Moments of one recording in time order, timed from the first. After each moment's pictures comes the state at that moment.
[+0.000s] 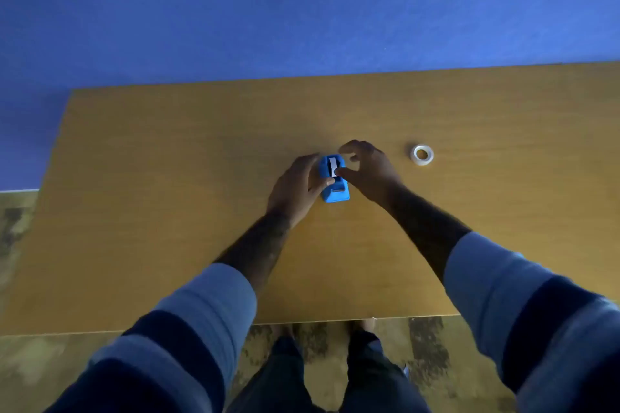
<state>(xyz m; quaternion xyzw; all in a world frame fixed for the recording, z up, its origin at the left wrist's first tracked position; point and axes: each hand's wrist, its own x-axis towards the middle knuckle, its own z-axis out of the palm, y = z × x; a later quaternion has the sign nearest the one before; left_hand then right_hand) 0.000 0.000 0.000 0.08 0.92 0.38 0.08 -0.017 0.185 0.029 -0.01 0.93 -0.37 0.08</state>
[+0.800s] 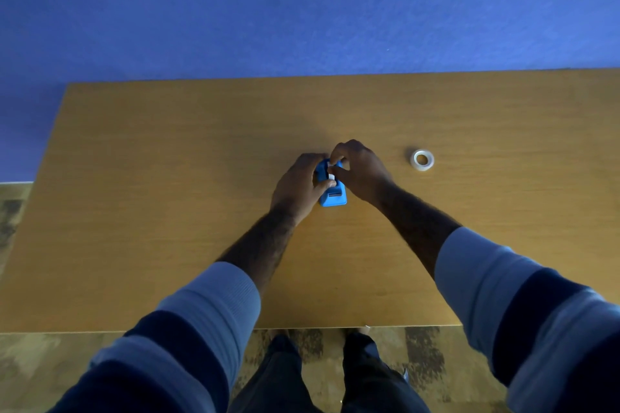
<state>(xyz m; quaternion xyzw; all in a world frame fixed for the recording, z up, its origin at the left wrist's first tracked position) -0.014 0.018 -0.004 0.06 0.92 0.38 0.07 -0.036 0.182 0.023 -0.06 0.94 -0.32 0.10</state>
